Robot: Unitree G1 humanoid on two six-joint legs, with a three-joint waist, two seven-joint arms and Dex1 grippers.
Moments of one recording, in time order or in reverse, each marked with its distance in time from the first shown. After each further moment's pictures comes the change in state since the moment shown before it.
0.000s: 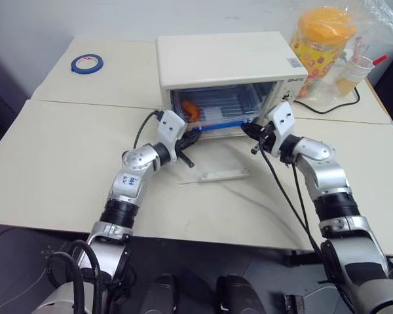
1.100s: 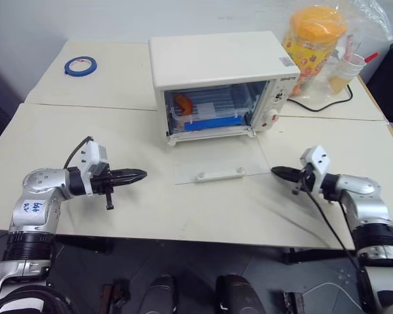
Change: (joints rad) left arm 0.392 0.497 0.190 -0.246 -0.315 0.046 -0.754; right arm 0.264 -0.171 -0.102 0.090 0.070 -0.093 0.426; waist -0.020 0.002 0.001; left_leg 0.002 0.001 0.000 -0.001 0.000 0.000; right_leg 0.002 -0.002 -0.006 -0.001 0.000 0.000
